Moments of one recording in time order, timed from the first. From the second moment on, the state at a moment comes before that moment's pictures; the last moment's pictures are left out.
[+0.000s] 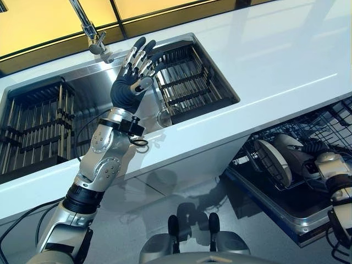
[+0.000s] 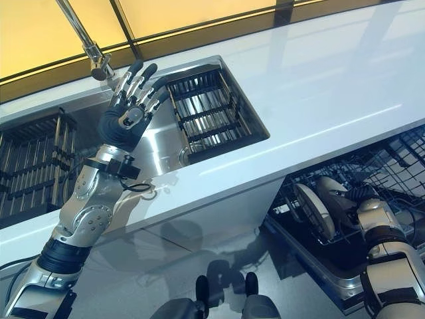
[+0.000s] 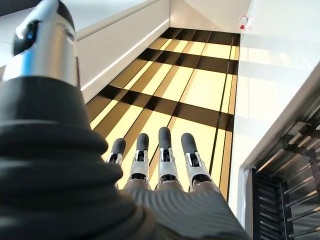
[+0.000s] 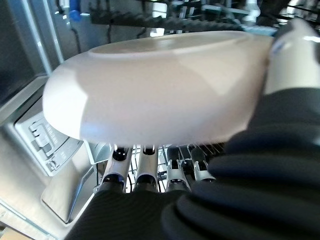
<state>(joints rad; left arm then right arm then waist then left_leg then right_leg) -0.44 0.53 -0.21 -0.22 -0.88 -0.11 0.06 -0.53 -0.81 0.19 0.90 0.06 0.34 -0.02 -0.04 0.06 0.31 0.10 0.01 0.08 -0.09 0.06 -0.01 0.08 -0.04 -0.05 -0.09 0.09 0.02</state>
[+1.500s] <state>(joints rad) -0.29 0.49 -0.17 -0.22 -0.88 -0.14 0.03 -0.09 -0.63 -0.16 0.77 0.13 0.33 -0.76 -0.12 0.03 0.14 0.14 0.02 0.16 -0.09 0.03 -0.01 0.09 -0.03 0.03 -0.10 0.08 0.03</state>
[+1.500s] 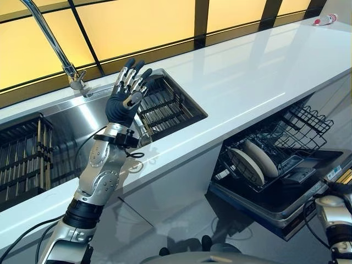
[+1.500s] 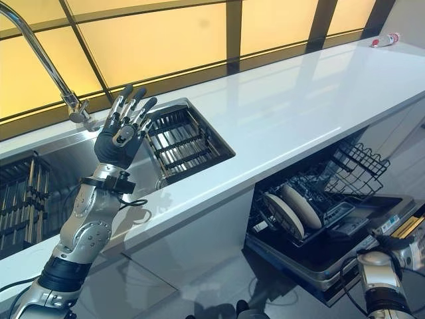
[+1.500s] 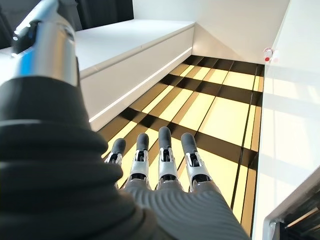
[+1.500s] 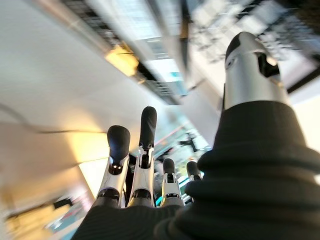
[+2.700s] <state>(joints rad) -0.32 0.42 -0.15 -0.23 -0.90 -0.01 -0.09 0.02 -0.55 -0.23 1.13 1.26 0.02 0.31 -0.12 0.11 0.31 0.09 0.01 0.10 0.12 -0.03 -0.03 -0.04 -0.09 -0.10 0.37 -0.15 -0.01</state>
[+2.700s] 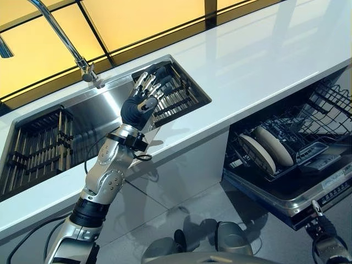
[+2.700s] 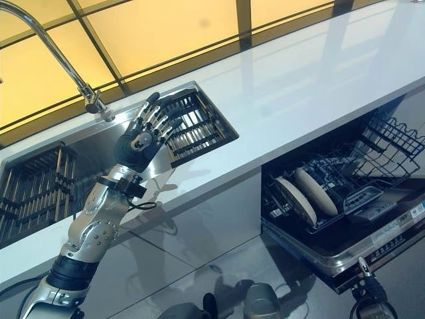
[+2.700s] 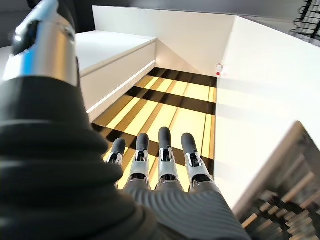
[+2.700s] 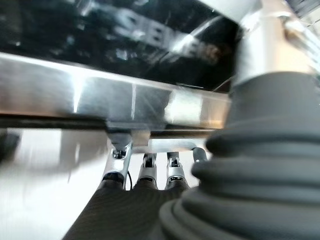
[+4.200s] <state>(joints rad) -0.28 0.45 -0.13 -0.14 -0.88 -0.08 -0.06 -0.05 -0.54 -0.07 0.66 0.71 0.09 0.04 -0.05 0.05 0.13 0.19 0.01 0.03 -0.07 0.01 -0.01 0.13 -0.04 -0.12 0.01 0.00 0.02</state>
